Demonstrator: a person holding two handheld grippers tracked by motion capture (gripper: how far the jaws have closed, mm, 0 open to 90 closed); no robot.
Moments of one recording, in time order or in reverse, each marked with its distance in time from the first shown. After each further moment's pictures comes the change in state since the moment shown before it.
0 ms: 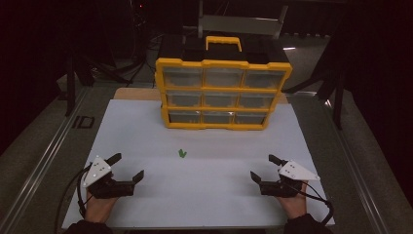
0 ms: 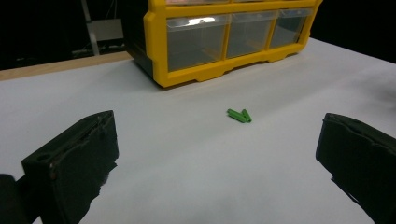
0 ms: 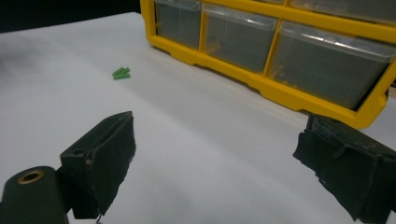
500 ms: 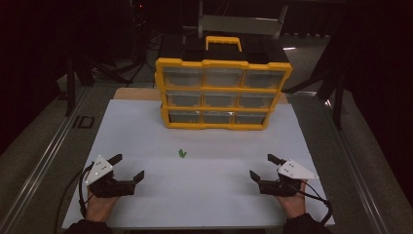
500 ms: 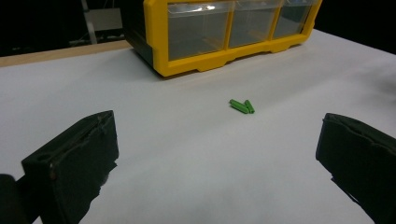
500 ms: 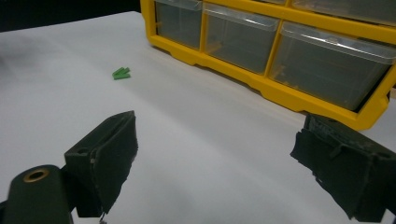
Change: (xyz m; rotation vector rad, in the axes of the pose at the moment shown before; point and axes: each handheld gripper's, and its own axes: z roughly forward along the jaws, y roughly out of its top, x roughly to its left) left arm 0.003 -0.004 0.005 0.031 -0.006 -0.013; right arm 0.001 0.003 0.001 0.001 -0.006 0.005
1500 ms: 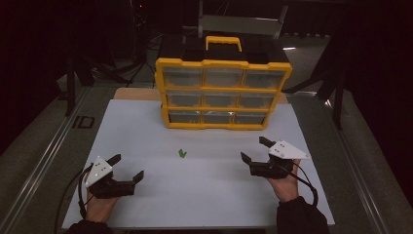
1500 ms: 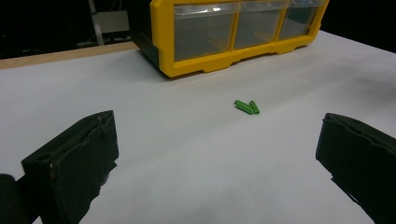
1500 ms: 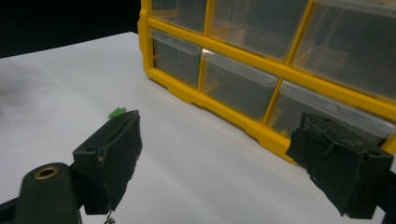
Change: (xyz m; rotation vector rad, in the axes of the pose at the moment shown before) left arm -0.001 -0.002 -0.001 -0.007 0.026 0.002; right arm 0.004 0.060 0.025 -0.014 -0.012 -0.033
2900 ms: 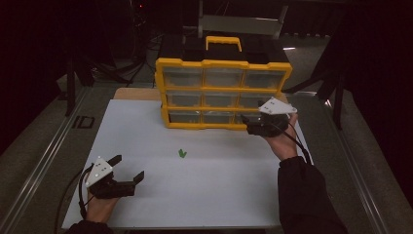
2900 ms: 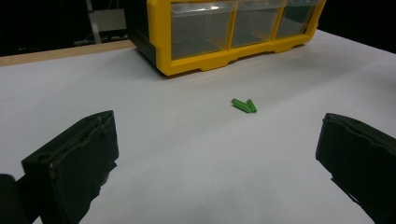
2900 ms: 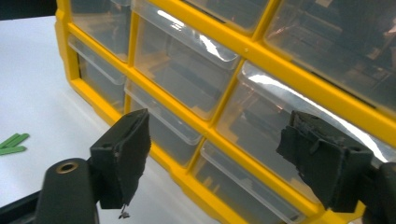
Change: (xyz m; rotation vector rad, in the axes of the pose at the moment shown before) left arm -0.001 -0.001 0.000 0.004 -0.010 -0.003; right arm -0.053 0.075 0.057 0.096 -0.126 -0.164
